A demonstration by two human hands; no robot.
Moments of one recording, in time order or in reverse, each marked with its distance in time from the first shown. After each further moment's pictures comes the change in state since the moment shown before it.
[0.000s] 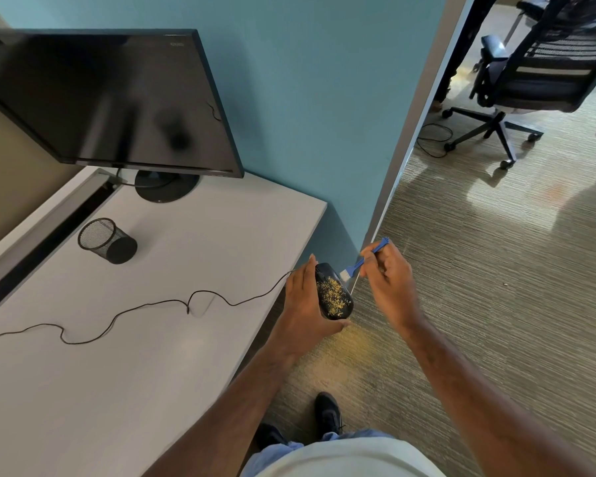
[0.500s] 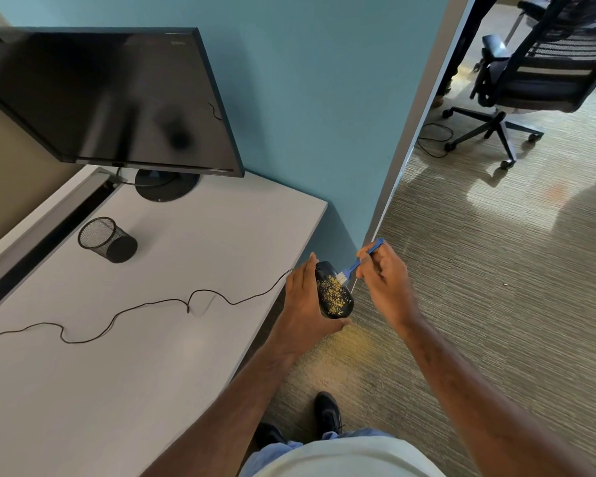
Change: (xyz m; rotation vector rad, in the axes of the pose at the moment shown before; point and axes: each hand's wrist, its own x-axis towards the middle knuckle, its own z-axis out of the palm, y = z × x) left_hand 0.001 -0.001 -0.001 -0.003 0.016 -0.002; right_hand 0.001 0.000 0.004 -0.005 -0.034 0.005
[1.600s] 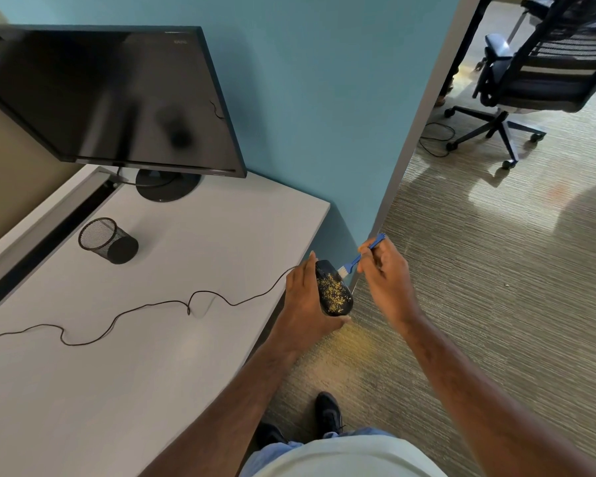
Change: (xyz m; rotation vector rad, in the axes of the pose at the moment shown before) left_hand 0.010 -0.003 -0.007 -0.005 -0.010 -0.008; right_hand 0.012 -0.006 0.008 0.001 0.012 -0.005
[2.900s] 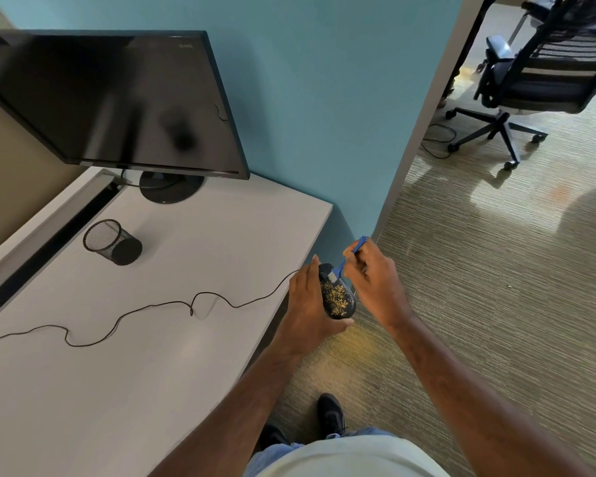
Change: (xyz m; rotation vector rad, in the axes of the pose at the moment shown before) left_hand -0.003 -0.002 0.004 0.016 0.051 0.008; right_hand -0.002 -0.010 0.016 -0.200 -0.066 -0.136
